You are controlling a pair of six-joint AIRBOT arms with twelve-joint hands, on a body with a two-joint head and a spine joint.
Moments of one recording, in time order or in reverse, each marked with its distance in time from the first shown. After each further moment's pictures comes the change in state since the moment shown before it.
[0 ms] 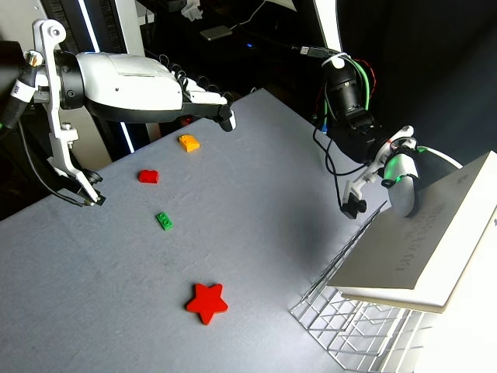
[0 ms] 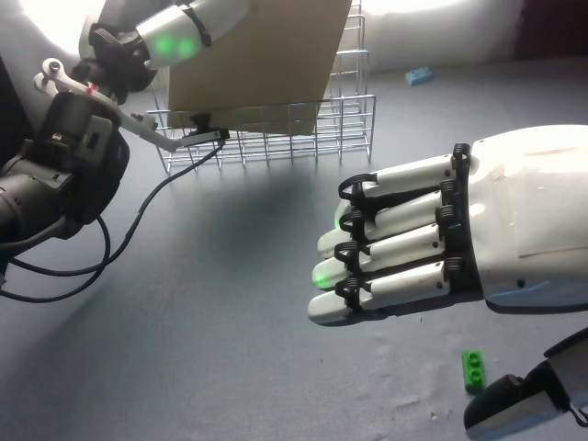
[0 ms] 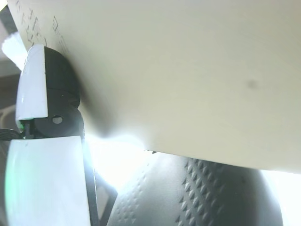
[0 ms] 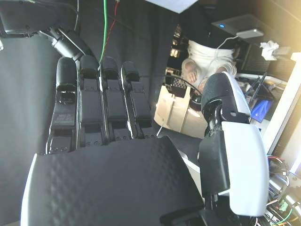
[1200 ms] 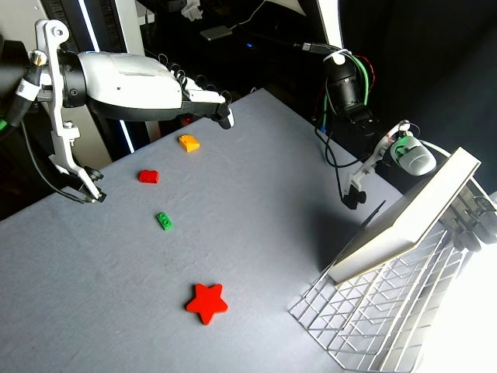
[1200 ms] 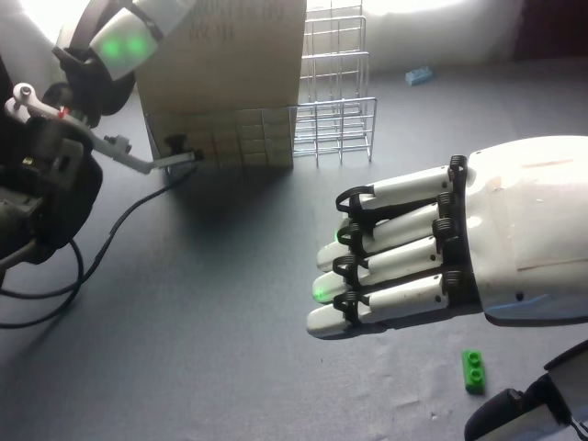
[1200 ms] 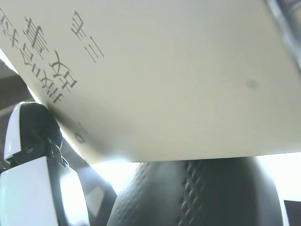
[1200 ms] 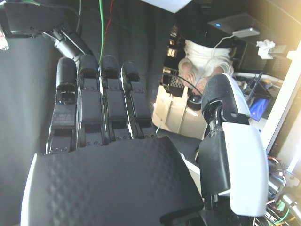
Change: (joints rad) left arm 0.073 0.065 -0.082 -0.060 -0.022 0.027; right arm -0.011 0.001 -0.010 0.000 0.000 -0.001
